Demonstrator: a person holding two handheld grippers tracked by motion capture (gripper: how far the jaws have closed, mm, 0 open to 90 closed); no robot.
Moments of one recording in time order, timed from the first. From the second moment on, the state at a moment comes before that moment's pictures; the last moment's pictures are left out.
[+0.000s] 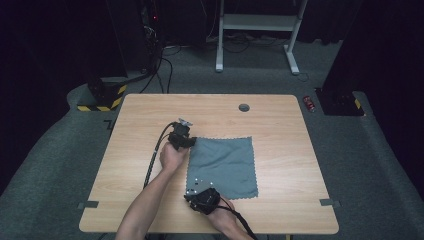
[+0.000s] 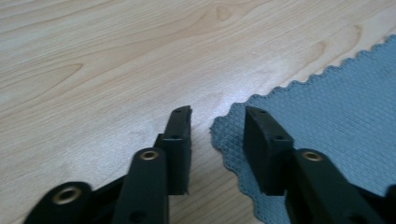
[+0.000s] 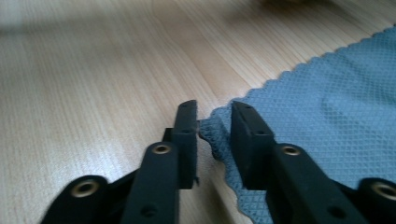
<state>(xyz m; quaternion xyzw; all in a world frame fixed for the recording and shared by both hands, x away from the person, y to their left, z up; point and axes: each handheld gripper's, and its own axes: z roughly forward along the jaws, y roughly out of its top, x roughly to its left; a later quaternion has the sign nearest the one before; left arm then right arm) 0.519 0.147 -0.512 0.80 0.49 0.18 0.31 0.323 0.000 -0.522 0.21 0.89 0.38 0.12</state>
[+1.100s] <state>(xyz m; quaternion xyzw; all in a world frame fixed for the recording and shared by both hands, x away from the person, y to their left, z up) 0.520 0.152 -0.495 0.79 0.48 0.13 0.36 0.323 -0.012 -0.509 0.23 0.88 0.40 0.12</state>
